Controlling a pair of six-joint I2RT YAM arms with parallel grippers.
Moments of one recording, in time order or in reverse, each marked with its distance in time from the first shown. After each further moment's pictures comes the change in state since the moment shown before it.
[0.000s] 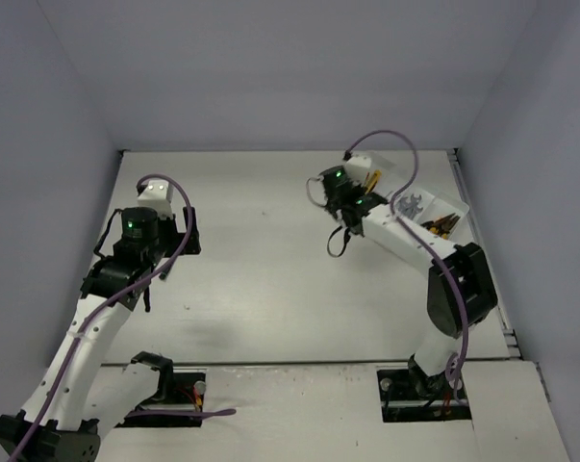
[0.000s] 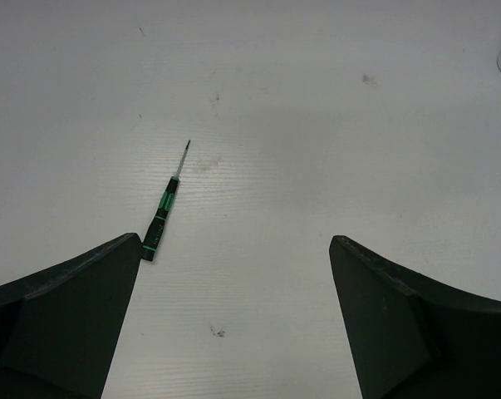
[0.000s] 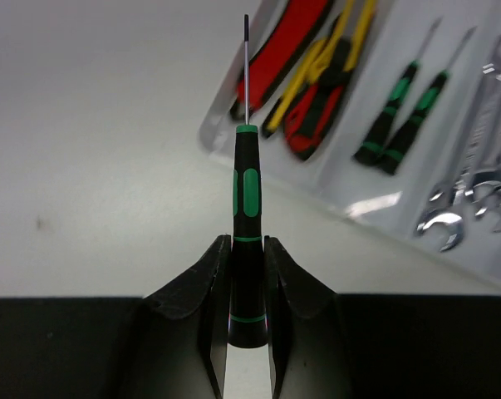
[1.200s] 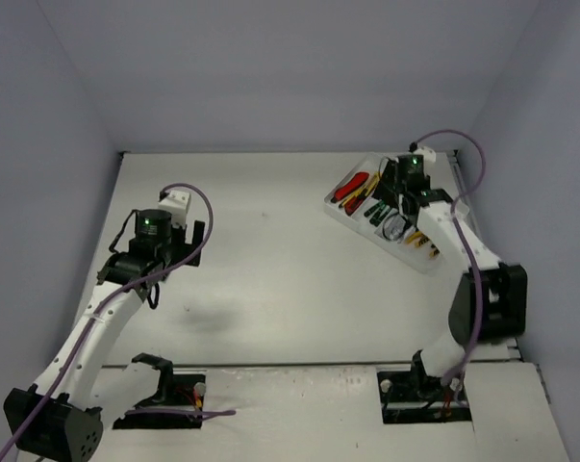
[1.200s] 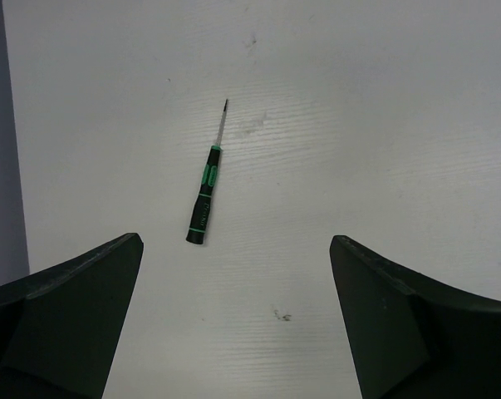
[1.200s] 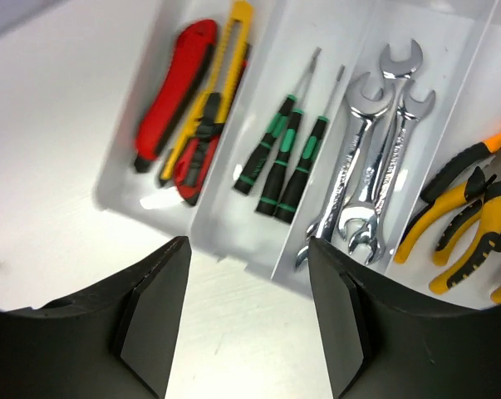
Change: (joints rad) left arm 0.004 0.103 -0.064 0.007 -0.047 0.206; right arm -0.430 -0.170 -0.089 0.008 -0.337 -0.136
